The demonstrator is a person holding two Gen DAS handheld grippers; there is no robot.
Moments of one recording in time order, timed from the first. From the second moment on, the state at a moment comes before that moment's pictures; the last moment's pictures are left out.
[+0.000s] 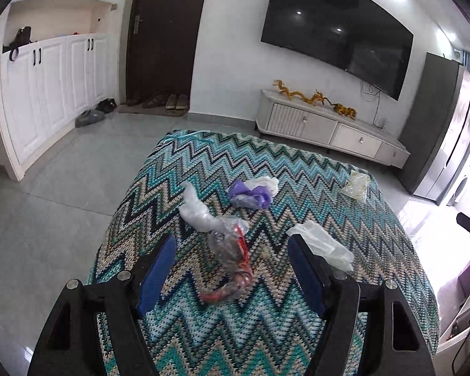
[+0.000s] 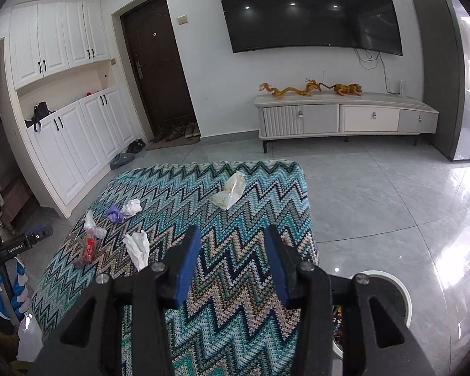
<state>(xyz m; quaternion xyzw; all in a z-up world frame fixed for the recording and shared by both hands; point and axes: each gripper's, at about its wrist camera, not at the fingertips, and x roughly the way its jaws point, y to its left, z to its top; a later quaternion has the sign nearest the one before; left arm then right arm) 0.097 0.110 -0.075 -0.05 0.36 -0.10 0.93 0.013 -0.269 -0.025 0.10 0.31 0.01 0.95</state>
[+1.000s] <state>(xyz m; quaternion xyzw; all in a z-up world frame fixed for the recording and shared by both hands) 0.151 0.092 -0.171 -0.04 0.43 -0.11 0.89 0.150 -0.123 -0.146 0.05 0.46 0.23 0.86</state>
